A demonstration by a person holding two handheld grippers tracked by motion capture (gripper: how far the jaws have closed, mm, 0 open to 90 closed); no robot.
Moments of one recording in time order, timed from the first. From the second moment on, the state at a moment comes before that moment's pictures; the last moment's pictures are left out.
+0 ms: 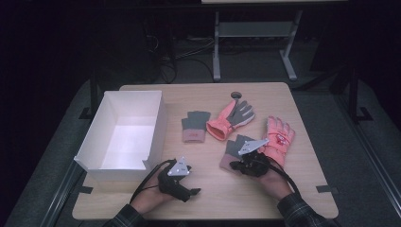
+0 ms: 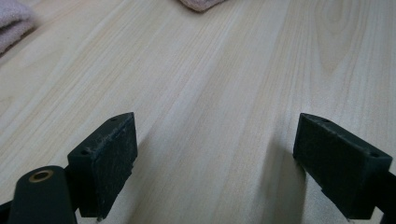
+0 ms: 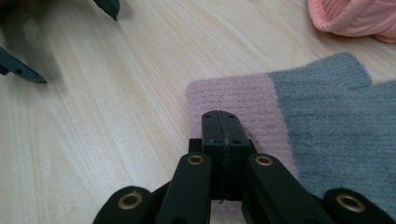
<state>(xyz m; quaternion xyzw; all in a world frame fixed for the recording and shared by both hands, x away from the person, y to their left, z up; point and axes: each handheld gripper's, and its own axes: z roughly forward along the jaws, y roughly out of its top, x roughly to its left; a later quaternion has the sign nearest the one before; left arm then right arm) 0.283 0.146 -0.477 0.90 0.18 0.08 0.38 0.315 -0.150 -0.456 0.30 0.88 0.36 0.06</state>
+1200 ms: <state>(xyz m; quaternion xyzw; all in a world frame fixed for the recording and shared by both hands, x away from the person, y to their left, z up) 0.282 0.146 -0.477 0.90 0.18 0.07 0.38 0.301 -0.146 -0.459 0.31 0.88 0.34 0.06</state>
